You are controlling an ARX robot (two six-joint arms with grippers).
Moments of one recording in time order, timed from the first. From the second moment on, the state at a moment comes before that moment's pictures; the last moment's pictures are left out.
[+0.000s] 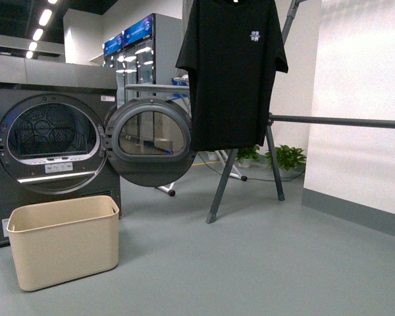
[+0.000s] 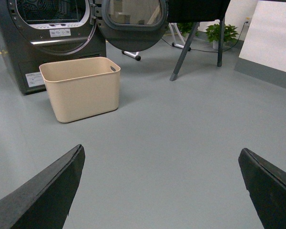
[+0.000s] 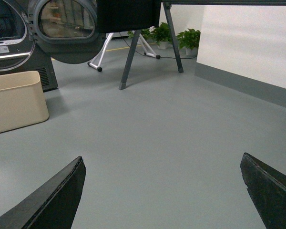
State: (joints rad) left arm 0.00 0.00 0.02 0.00 0.00 0.00; right arm 0.00 0.00 0.01 0.00 0.00 -0.01
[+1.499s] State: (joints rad) left arm 0.00 0.00 0.02 0.00 0.00 0.00; right arm 0.00 0.00 0.01 0.00 0.00 -0.01
